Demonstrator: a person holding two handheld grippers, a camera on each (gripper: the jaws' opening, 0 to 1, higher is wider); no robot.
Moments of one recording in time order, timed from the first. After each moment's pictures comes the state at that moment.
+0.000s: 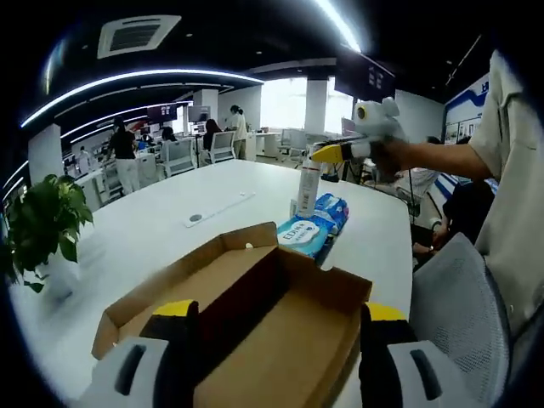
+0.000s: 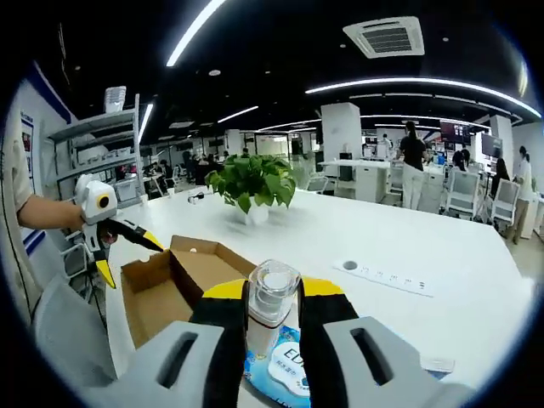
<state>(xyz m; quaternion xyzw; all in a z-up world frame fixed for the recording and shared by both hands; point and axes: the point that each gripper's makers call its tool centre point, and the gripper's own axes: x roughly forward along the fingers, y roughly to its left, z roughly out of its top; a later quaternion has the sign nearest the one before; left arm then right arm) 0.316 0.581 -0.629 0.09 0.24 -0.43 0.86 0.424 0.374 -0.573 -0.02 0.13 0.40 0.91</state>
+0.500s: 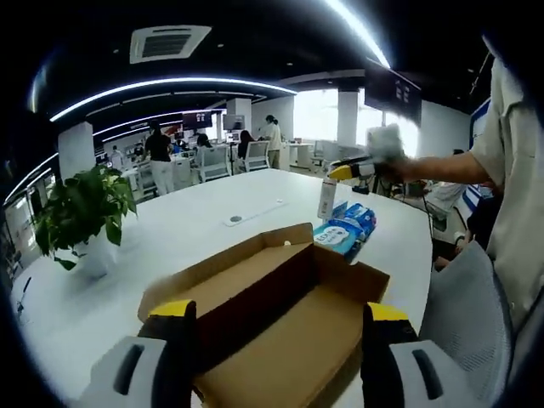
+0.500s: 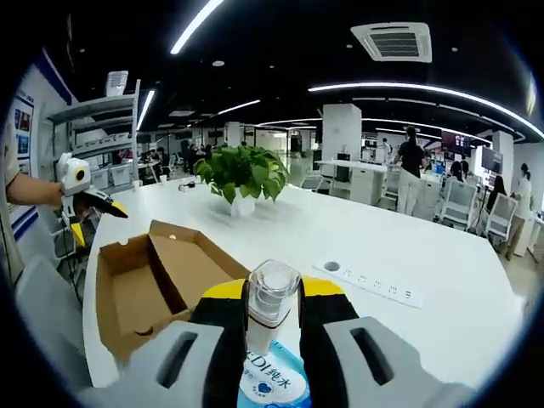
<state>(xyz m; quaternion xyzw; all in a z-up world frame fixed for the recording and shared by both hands) 0.308 0.639 -0.616 0.08 0.22 -0.36 0.90 0.461 0.358 -0.595 -0.06 0.13 0.39 0.91</state>
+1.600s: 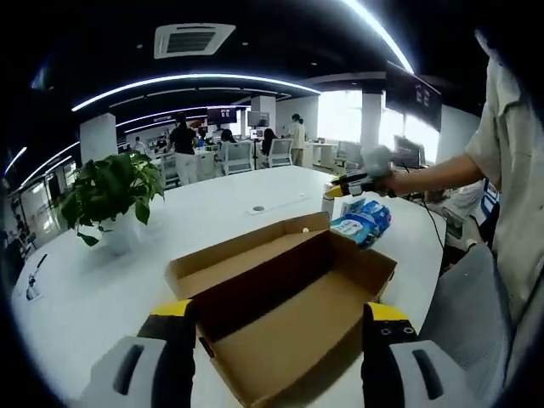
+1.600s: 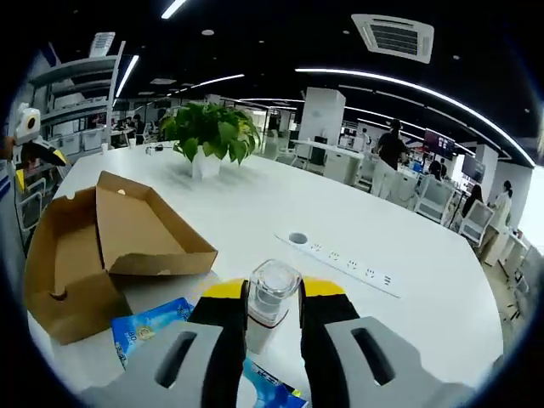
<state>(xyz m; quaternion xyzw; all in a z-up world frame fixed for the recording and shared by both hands) 0.285 0.669 -0.623 0.06 0.23 -0.31 0.92 0.520 0.347 -0.673 -0.15 0.16 0.31 0.92</state>
